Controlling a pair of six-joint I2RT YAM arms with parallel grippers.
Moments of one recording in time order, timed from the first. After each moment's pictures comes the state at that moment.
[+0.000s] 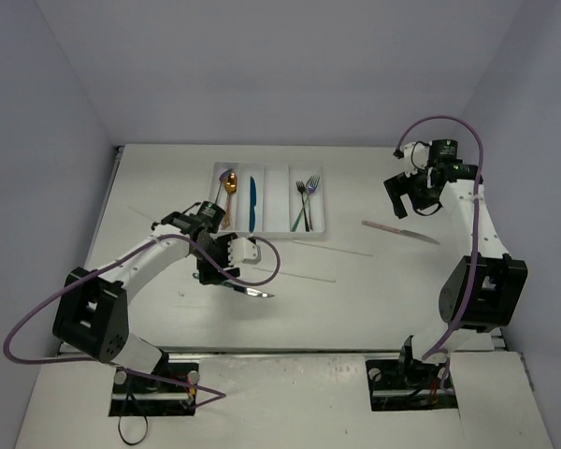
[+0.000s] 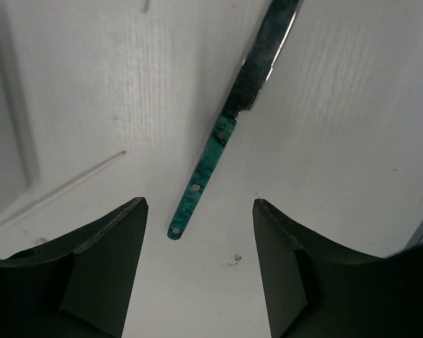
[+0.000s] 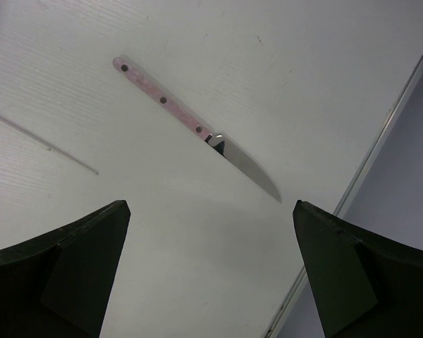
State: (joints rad) left arm -0.44 1.46 1.05 -0.88 0.31 0.97; right arm -0.10 1.61 1.44 -0.82 -0.14 -0.50
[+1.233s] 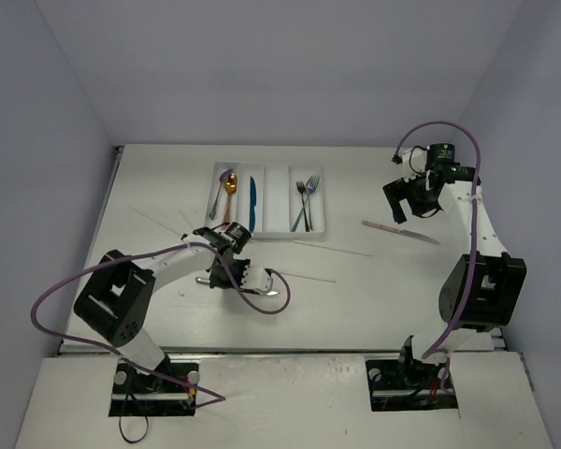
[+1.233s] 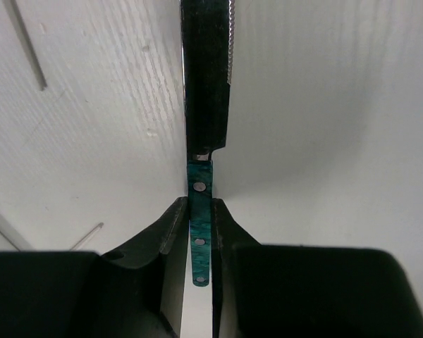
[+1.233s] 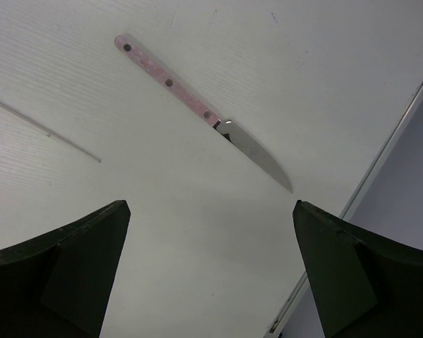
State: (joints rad) left arm -0.61 1.62 0.97 -0.77 0.14 1.13; right arm -0.10 1.62 1.41 -0.84 -0.13 -0.50
